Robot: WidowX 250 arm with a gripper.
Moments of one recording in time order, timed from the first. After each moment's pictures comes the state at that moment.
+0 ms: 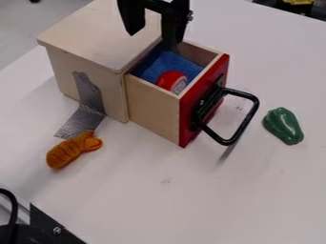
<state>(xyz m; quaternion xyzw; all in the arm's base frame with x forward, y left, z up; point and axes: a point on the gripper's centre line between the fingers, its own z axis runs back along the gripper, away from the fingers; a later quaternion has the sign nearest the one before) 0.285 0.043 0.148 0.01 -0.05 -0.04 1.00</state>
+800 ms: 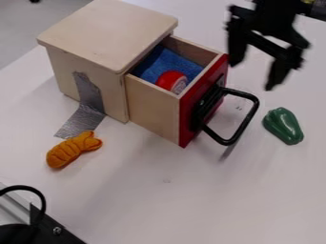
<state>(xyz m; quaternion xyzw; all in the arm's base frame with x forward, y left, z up) 0.334 -0.100 0.099 0.02 0.00 -0.16 0.99</state>
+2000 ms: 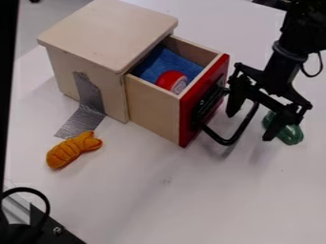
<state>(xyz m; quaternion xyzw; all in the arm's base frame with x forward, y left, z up) 0.319 -0.084 0.030 0.07 0.11 -0.04 0.99</state>
